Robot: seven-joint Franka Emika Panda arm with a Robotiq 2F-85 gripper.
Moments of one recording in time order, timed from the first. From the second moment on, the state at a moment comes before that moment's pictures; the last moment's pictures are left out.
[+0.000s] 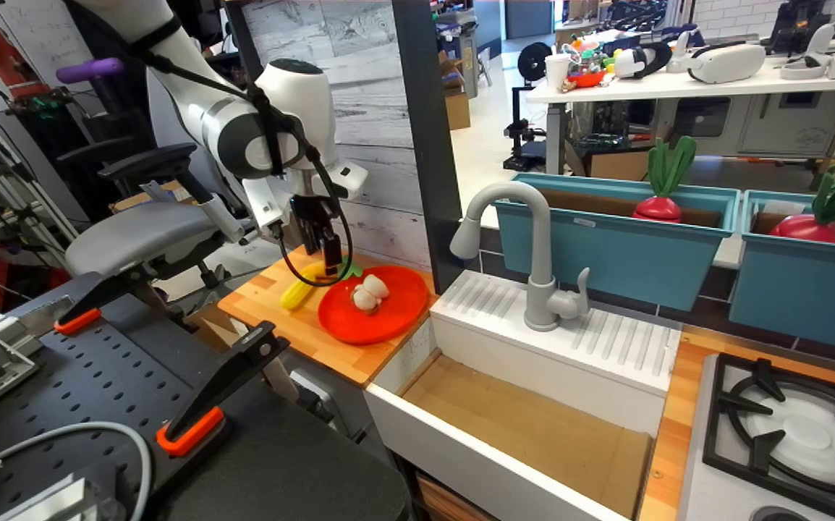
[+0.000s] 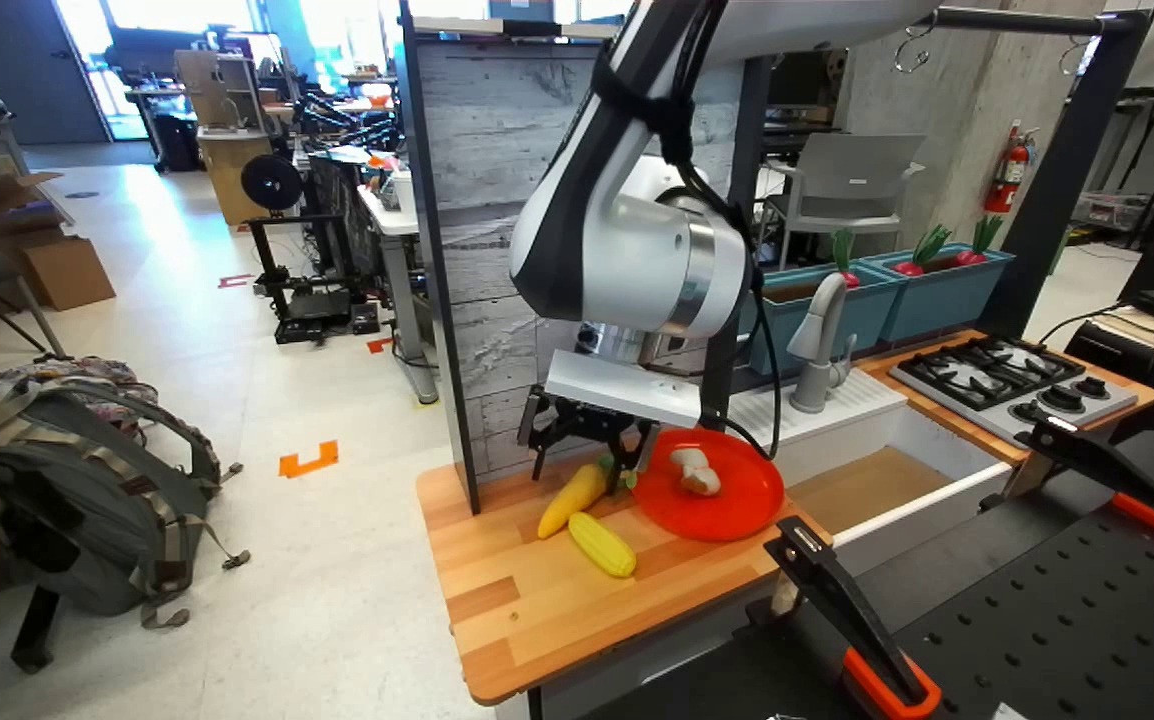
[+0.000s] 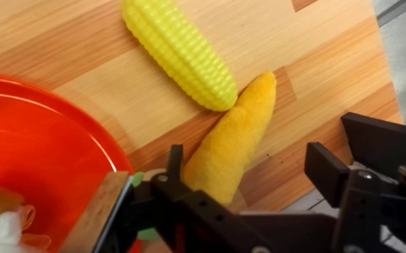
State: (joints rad) arm 0.10 1.11 0.14 -1.63 0.37 2.74 0.22
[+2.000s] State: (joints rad) arm 0.17 1.03 0.14 -1.73 0.28 2.73 0.22
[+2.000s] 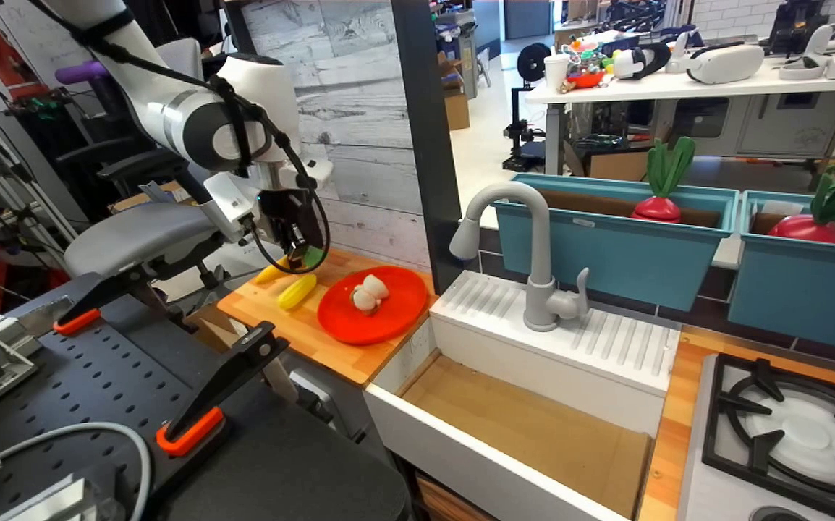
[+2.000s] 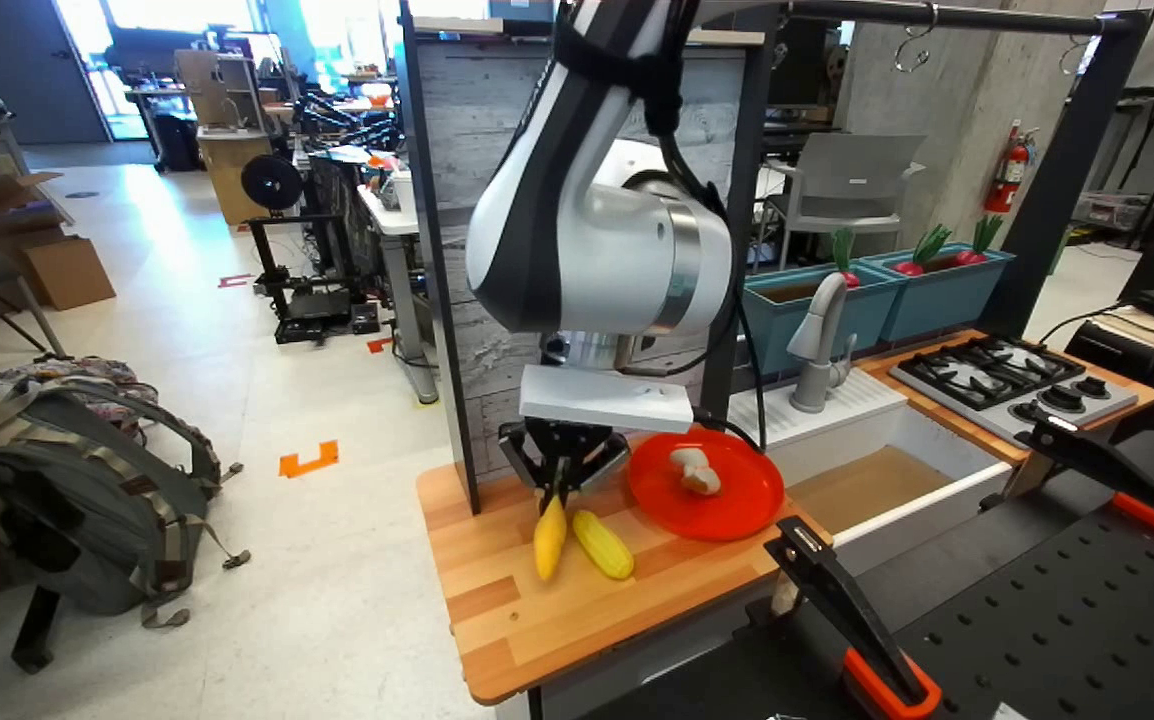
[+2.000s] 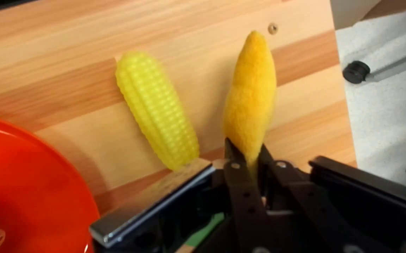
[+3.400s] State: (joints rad) arm 0.31 1.03 0.05 -1.75 0.10 2.61 0.23
